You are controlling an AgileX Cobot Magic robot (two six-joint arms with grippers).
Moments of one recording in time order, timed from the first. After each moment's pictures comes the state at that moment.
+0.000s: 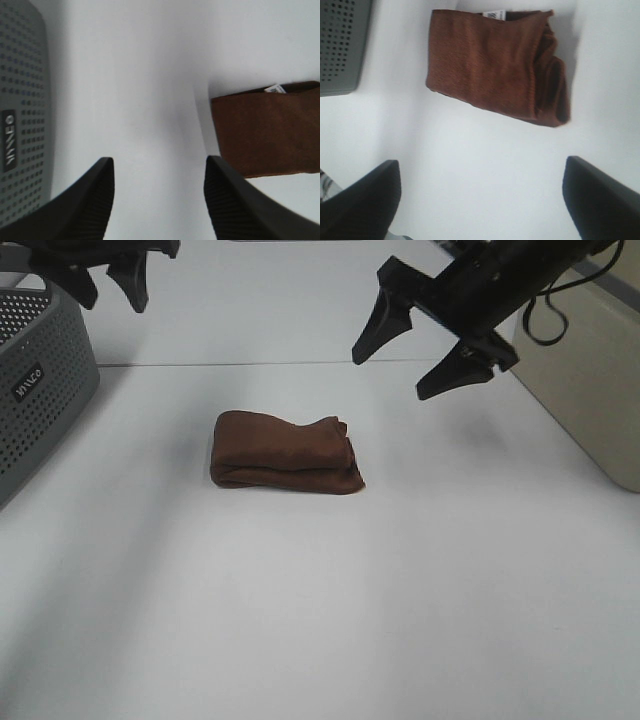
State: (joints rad) left arm -0.29 2.08 -2.04 0.08 1.19 -0.22; right arm 0.20 1.97 -1.57 0.66 0.99 -0.20
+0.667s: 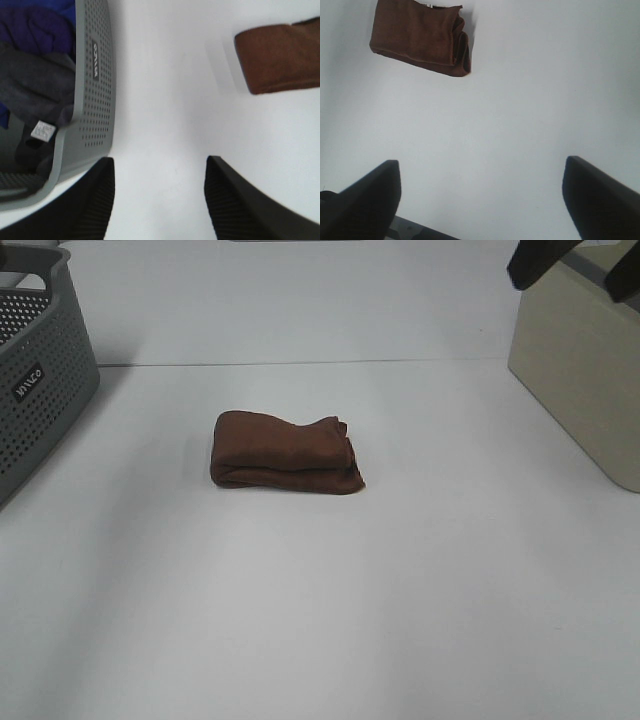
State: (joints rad) left arm -0.29 1.51 -1.55 0.16 1.21 -0.12; right arm 0.20 1.44 -1.49 0.20 1.21 -0.04
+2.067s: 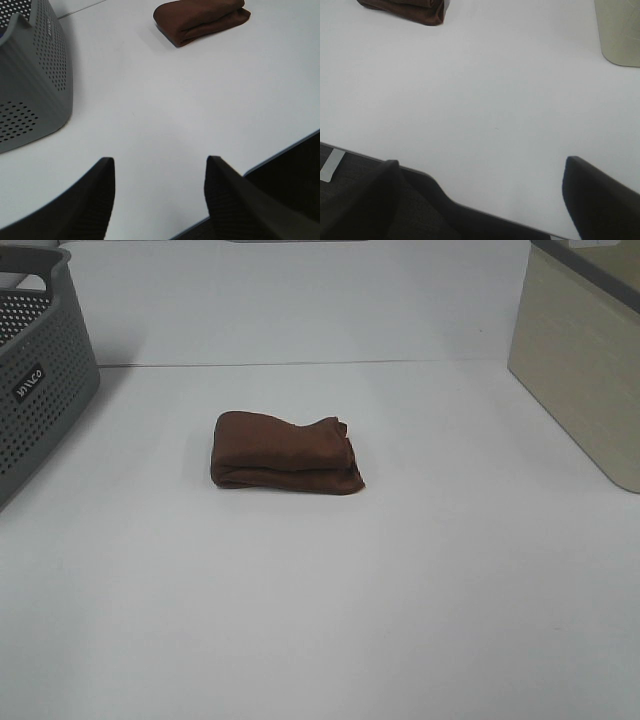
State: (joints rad) left arm -0.29 0.05 -0.51 -0.06 1.08 0.19; right arm 0.20 0.16 -0.52 0.07 1.09 -0.10
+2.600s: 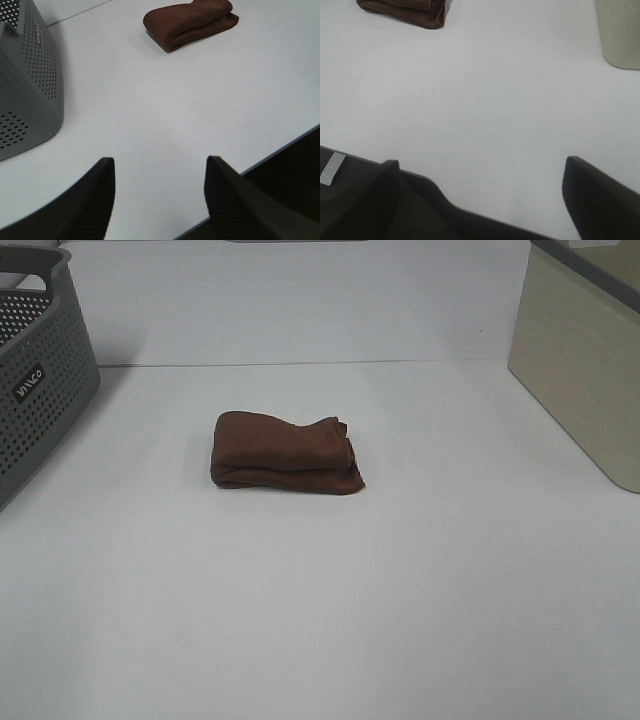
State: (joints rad) left arm -0.29 0.05 -0.50 -0.10 1.06 0.22; right arm 0.20 0.16 -0.51 0.08 1.08 -0.10
